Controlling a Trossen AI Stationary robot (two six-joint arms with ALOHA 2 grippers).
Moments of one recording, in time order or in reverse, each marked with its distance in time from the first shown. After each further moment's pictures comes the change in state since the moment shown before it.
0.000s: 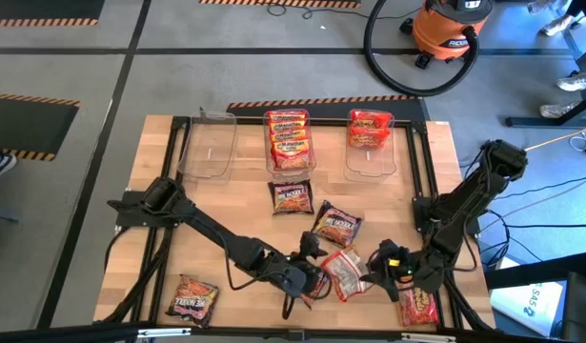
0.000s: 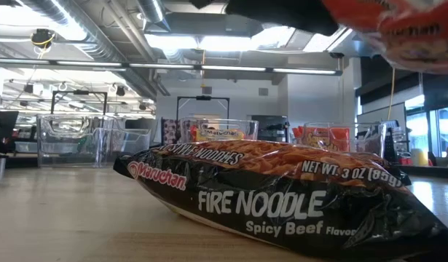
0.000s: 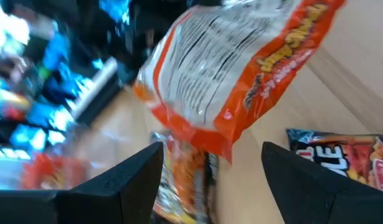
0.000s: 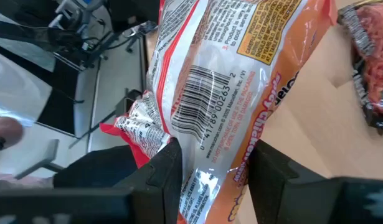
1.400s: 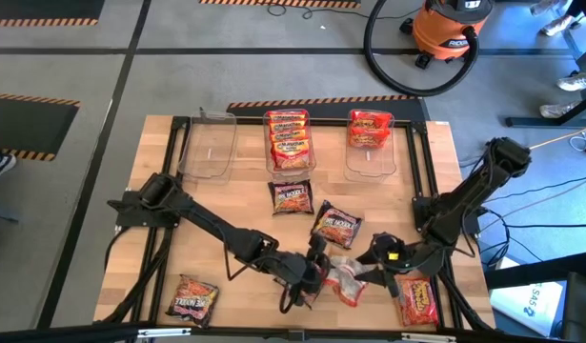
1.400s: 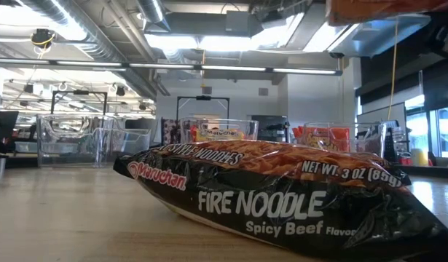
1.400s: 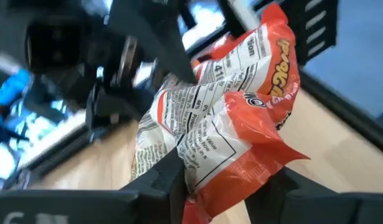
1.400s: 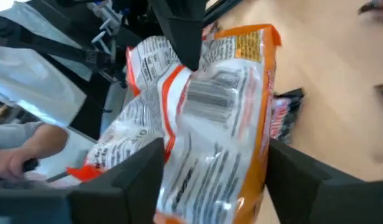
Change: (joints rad) left arm 0.037 -0.045 0.002 0.154 0.258 -0.087; right arm -0.113 -0.079 0.000 0.169 -0.100 -0.260
